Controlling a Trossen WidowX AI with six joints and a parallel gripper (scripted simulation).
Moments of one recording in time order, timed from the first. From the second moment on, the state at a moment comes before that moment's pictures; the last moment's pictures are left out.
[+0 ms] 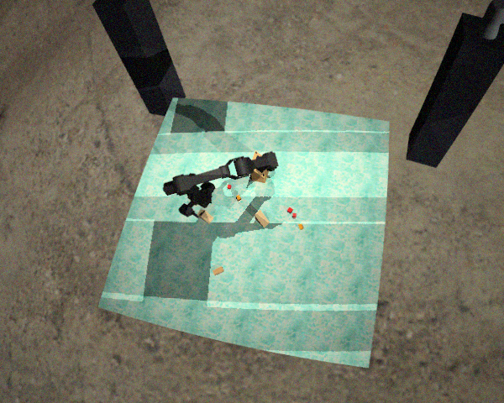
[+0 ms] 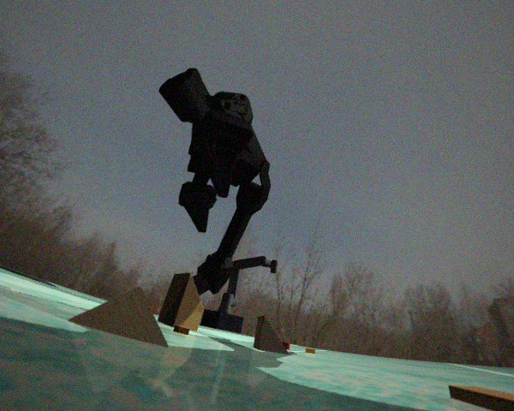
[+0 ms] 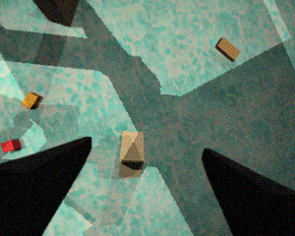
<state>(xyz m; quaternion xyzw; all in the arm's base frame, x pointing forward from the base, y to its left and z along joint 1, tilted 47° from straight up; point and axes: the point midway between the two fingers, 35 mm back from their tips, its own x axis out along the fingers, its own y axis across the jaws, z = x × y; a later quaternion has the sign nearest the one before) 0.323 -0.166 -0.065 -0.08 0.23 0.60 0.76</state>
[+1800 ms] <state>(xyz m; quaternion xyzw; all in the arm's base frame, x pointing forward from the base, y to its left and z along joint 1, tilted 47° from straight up) 0.316 -0.066 -0.168 -0.39 0.58 0.52 0.49</state>
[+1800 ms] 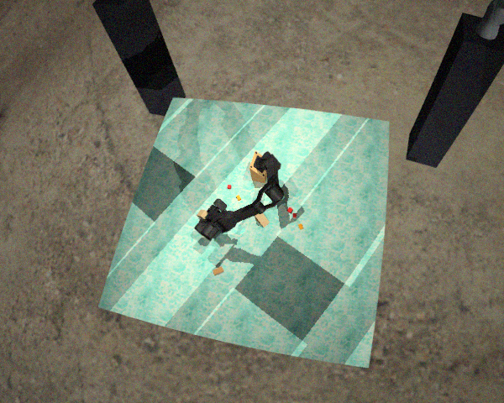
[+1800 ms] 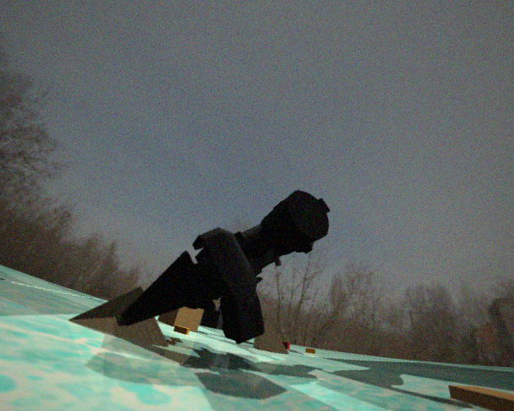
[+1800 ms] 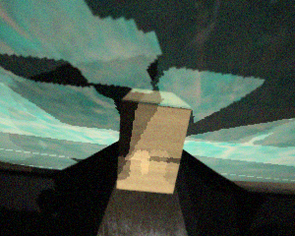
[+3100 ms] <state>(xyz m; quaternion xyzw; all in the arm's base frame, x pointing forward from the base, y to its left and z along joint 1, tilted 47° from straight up) 0.318 -0.137 -0.103 -0.35 0.61 0.49 0.52</state>
